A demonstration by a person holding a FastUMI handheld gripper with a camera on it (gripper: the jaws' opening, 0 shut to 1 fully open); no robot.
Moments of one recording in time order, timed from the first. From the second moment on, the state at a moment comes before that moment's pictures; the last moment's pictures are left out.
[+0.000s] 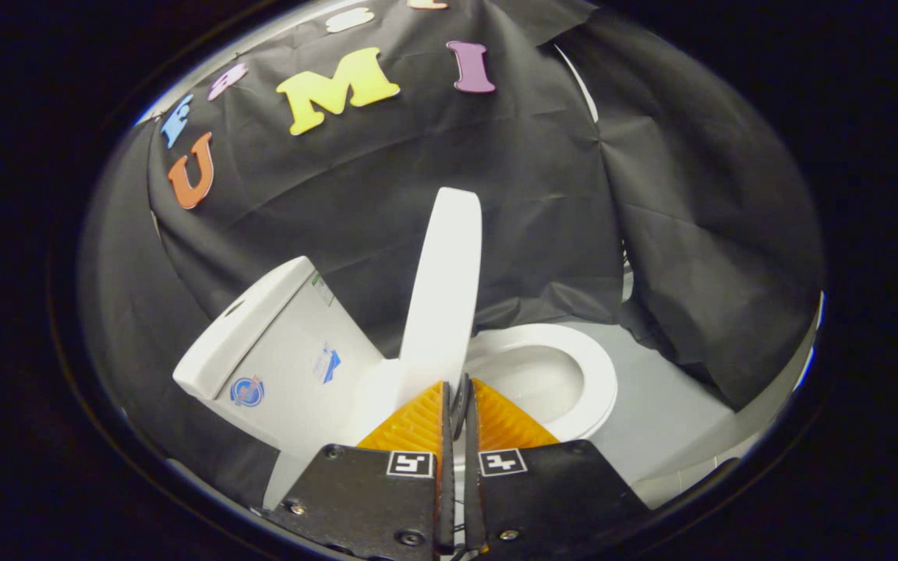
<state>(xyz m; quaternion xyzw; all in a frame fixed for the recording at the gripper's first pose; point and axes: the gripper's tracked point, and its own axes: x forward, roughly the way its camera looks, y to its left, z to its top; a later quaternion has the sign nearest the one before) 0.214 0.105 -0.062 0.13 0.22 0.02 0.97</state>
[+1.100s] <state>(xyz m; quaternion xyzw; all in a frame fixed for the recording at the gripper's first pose) 0.215 0.167 -0.039 0.05 0.22 0.02 0.97</state>
